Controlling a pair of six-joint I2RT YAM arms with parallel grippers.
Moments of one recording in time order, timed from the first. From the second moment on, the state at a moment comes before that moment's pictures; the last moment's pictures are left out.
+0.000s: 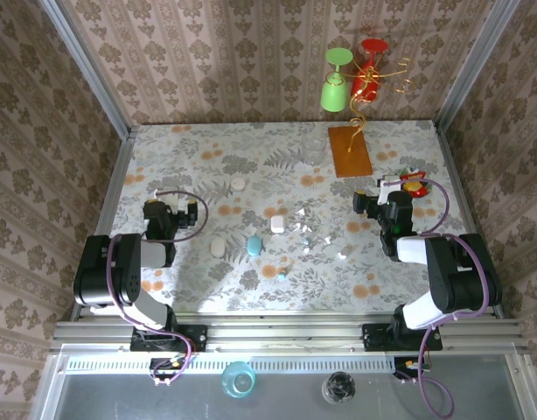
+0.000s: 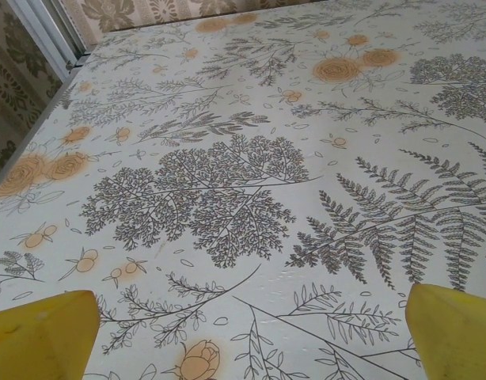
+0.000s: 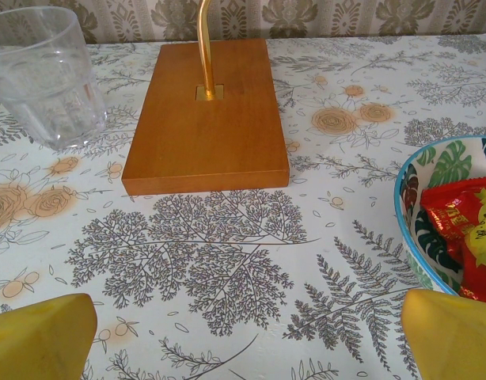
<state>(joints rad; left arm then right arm) -0.02 1.56 0.37 0.81 -0.02 0.12 0.02 1.51 0.43 0.70 0.06 0.03</state>
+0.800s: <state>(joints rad) -0.33 1.22 0.62 0.22 -0.14 0.14 0.11 1.06 0.53 0.17 0.11 0.15</state>
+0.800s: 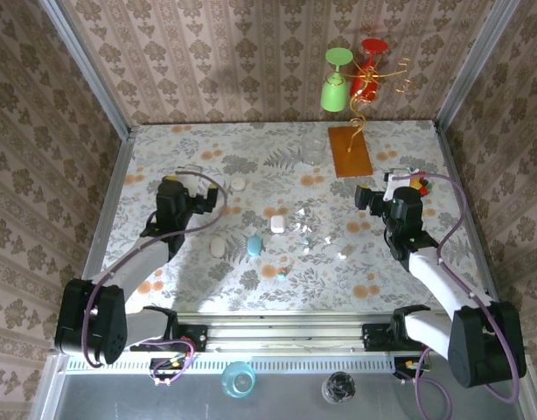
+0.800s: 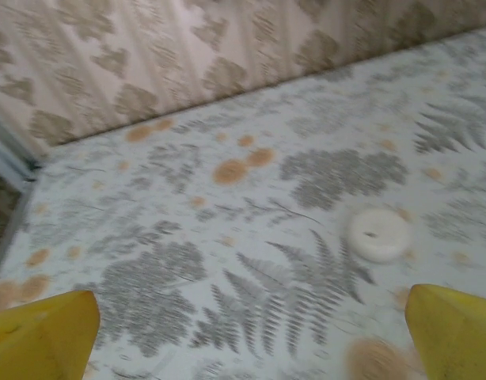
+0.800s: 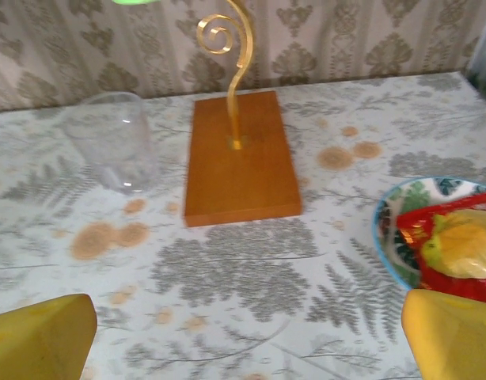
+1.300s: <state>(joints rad) -0.81 1.39 0.87 -0.28 -0.23 -0.28 0.34 1.12 0.65 -0.10 0.03 0.29</state>
